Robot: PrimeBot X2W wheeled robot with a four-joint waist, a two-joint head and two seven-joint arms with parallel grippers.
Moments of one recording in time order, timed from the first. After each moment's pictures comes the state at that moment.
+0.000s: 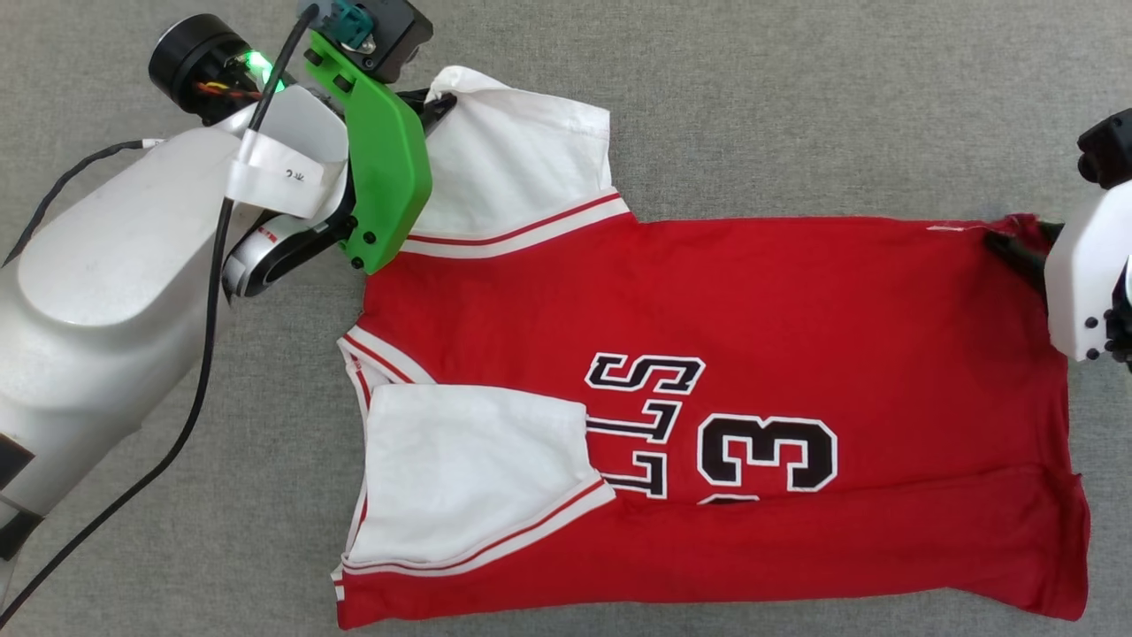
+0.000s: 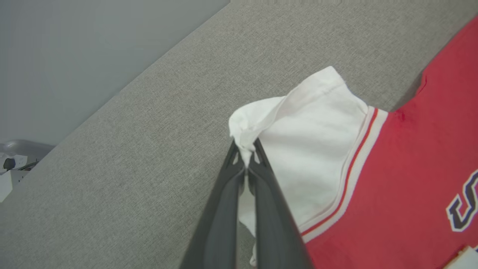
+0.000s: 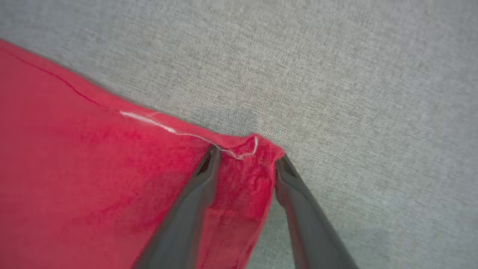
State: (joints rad) left arm -1.23 0.63 -1.14 0.30 -0.91 -0.09 0.35; right arm -0.75 -0.75 0.64 0.36 0.81 0.13 0.58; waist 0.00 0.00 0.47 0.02
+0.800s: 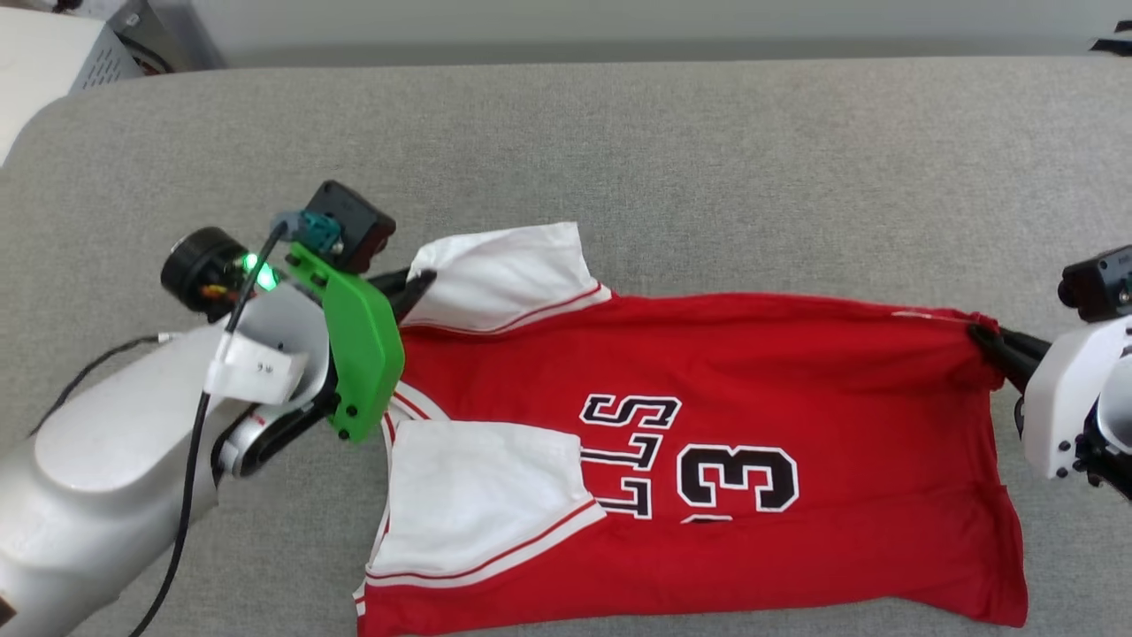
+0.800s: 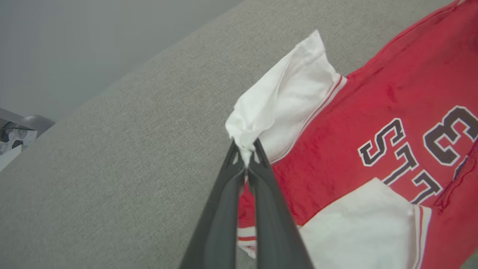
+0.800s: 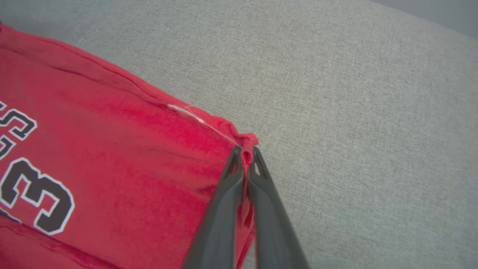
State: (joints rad) left arm -0.95 0.75 -1.17 0.16 -0.97 0.00 0.23; right arm -0.52 -0.75 0.62 0.31 0.83 0.13 0.25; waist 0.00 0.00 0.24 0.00
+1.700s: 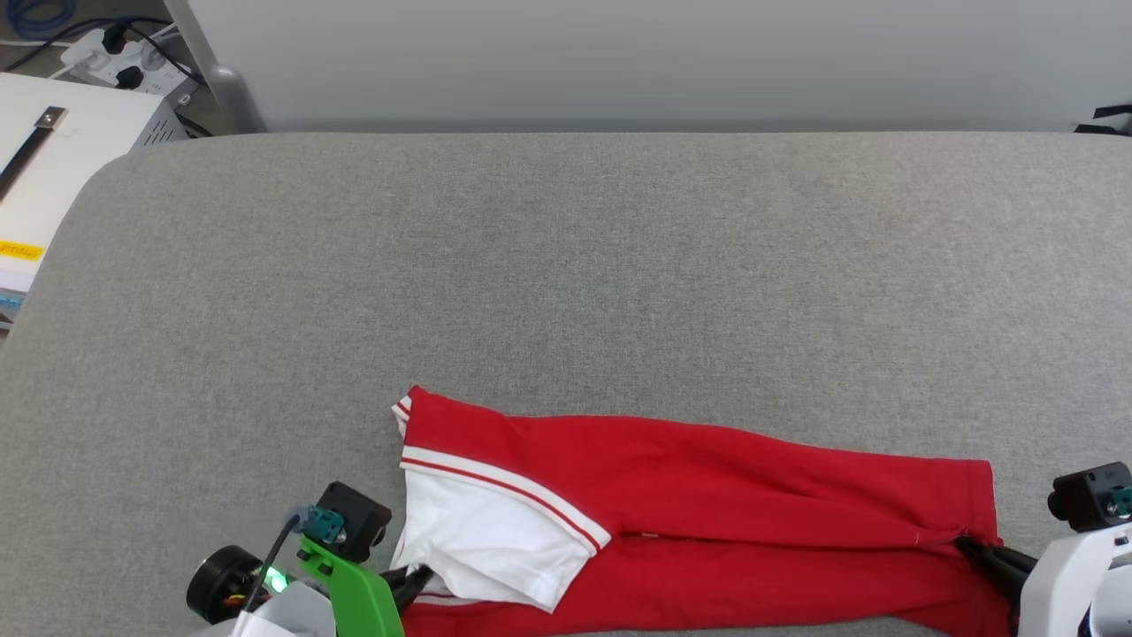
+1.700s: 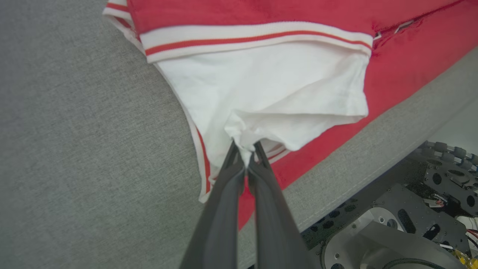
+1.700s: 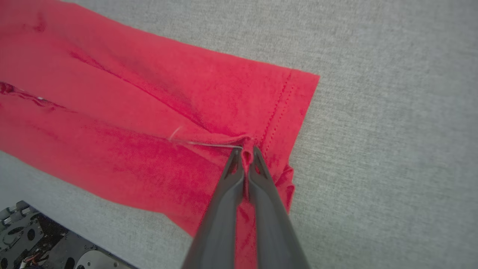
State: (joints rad) left arm -0.49 0.85 -1.25 -0.03 -1.06 0.18 0.11; right arm -0.08 -0.72 0.49 0.22 0.87 0.13 0.22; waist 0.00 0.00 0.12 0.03
